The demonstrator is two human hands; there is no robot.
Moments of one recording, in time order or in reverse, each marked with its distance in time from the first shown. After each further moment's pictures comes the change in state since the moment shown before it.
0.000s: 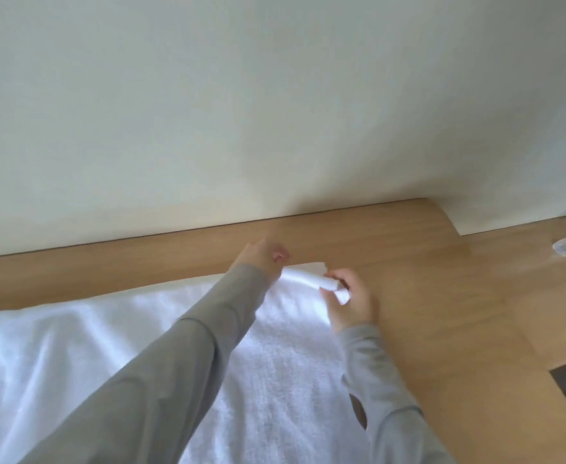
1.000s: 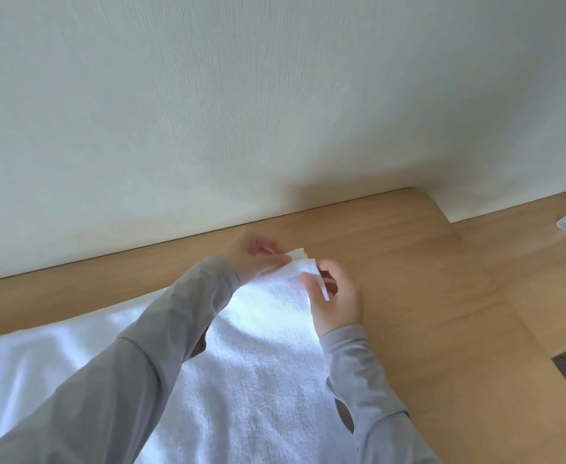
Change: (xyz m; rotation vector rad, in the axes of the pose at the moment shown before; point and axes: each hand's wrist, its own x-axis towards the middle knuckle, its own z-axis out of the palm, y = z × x) left_hand -0.008 0.035 -0.018 -0.321 -0.217 0.182; right_hand 0.007 -0.007 -0.007 0.173 0.089 -0.094
